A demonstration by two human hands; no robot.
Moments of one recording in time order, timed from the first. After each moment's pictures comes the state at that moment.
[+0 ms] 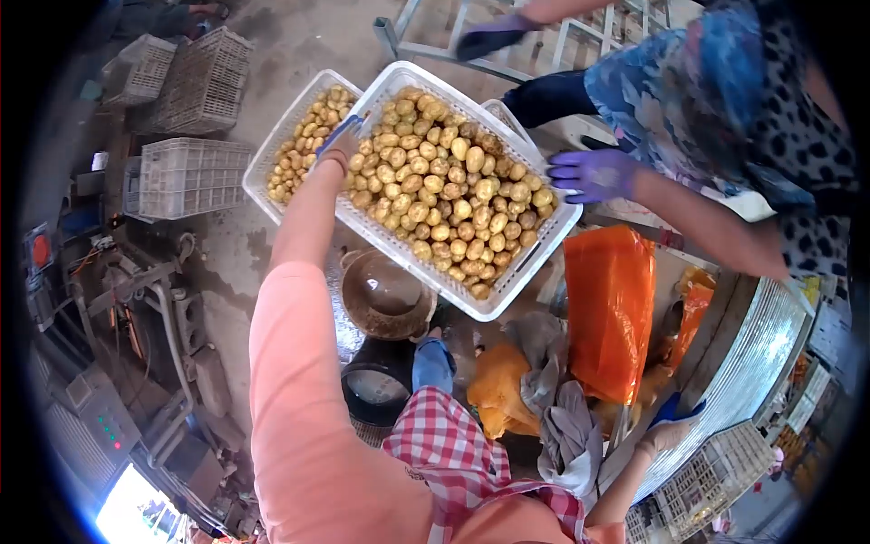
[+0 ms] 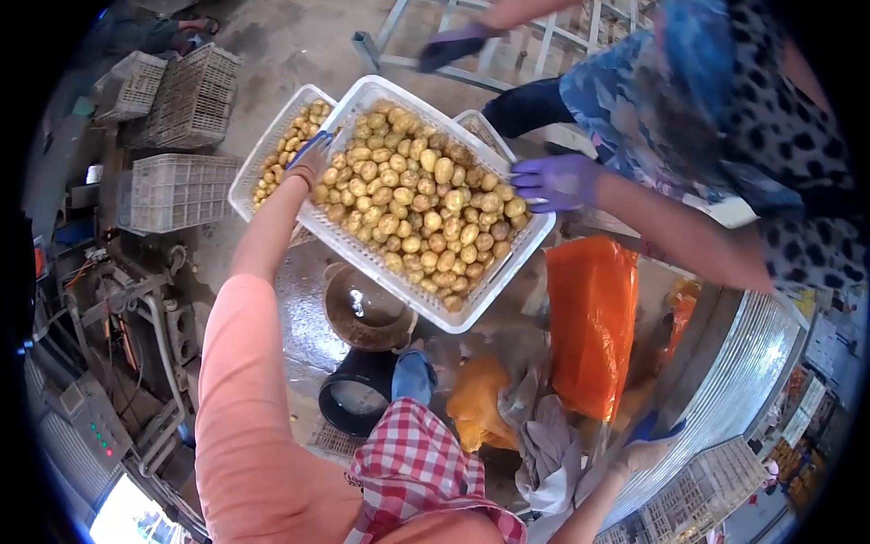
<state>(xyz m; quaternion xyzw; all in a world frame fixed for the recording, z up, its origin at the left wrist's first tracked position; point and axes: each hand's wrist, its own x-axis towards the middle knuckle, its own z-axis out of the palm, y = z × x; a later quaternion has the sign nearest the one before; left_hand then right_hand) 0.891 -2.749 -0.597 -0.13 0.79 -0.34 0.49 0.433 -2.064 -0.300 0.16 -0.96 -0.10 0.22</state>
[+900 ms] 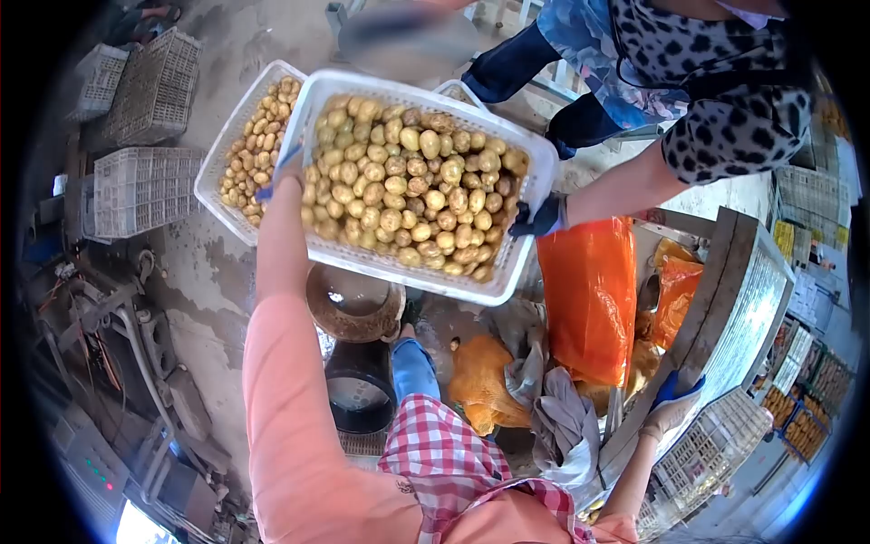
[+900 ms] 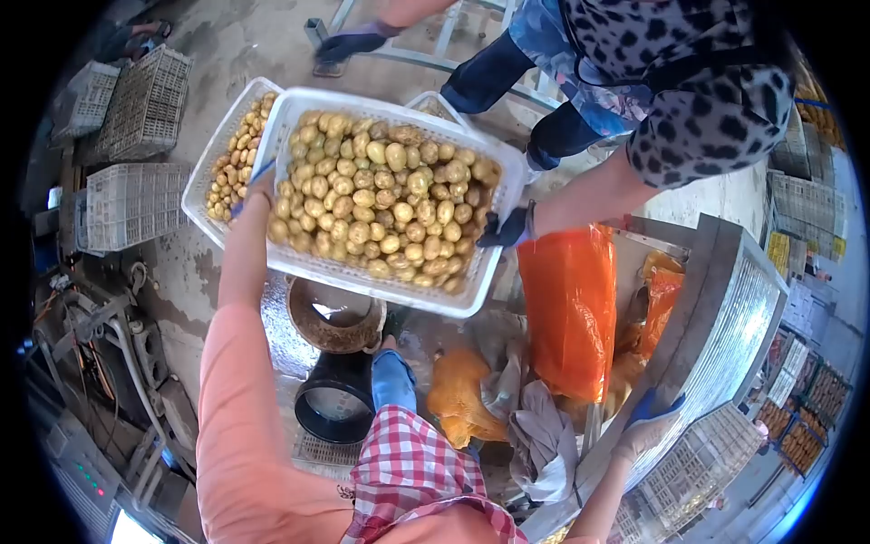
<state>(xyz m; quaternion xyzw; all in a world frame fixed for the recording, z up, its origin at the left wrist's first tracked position) 0.924 -2.714 -0.642 -0.31 0.84 -0.11 0.44 0.439 -2.081 -0.288 0.21 -0.96 -0.05 0.19</state>
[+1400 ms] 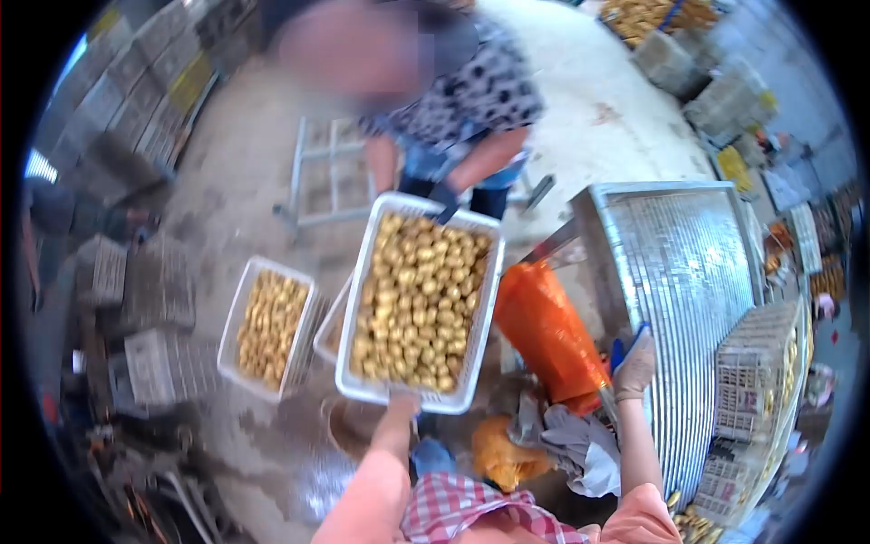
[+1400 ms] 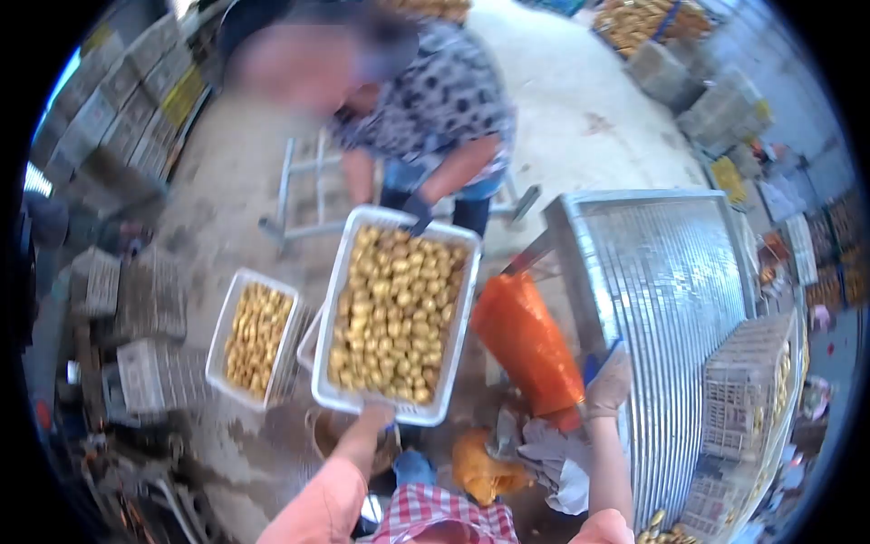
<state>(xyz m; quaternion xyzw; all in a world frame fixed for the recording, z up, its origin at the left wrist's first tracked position) 0.795 -2.341 -0.565 -0.23 0.86 0.25 0.38 0.440 -2.062 -0.289 0.25 -0.94 0.03 0.22</state>
